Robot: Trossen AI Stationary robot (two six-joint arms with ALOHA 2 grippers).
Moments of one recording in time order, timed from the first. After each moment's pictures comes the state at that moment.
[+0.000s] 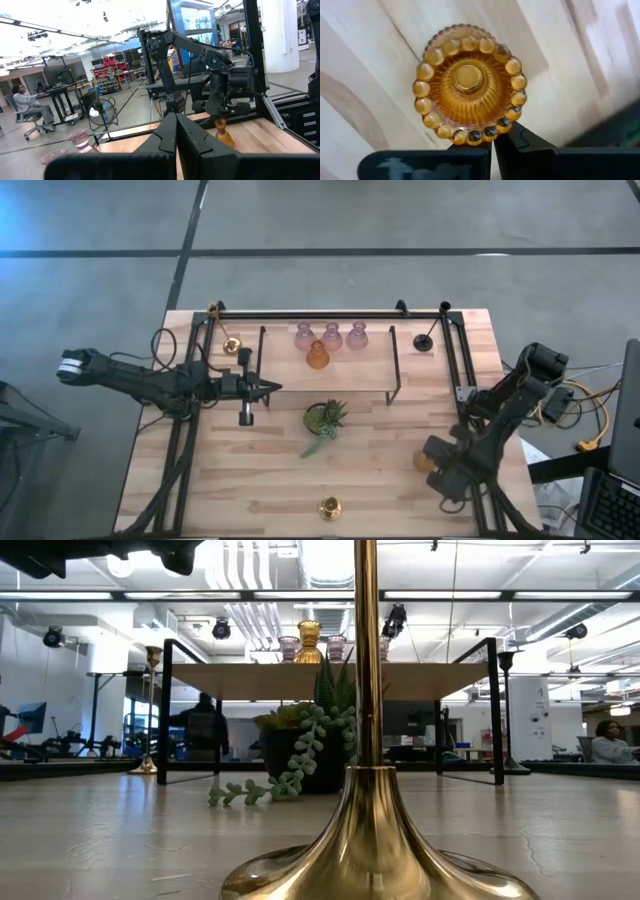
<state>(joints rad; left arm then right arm) -0.13 0.81 0.45 0.57 -0.13 0.25 0.96 1.45 0.84 -1.03 0.11 1.54</state>
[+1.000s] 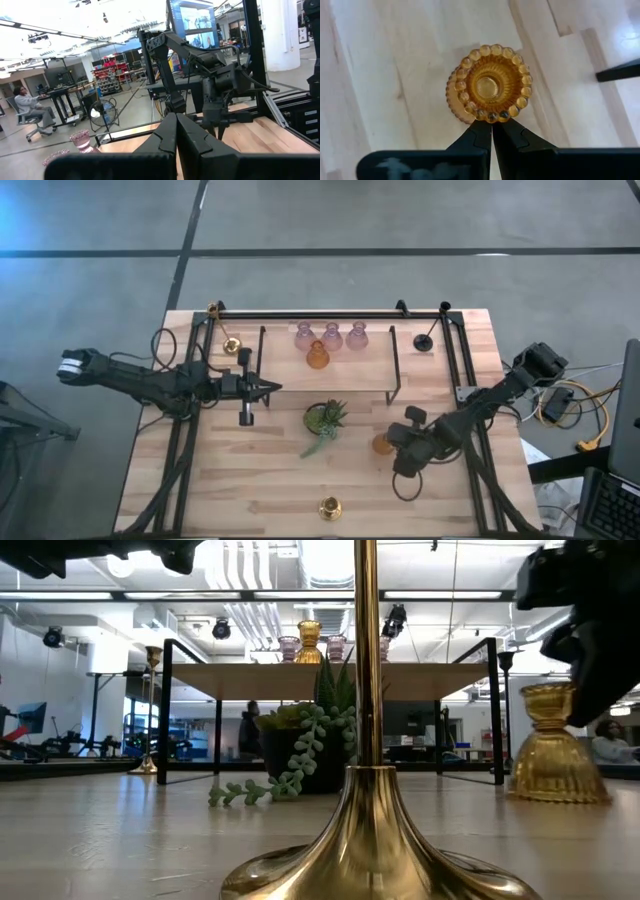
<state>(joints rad) -0.13 0.81 0.45 0.57 -0.13 0.27 0.60 1.45 0.84 -0.70 0.35 0.88</state>
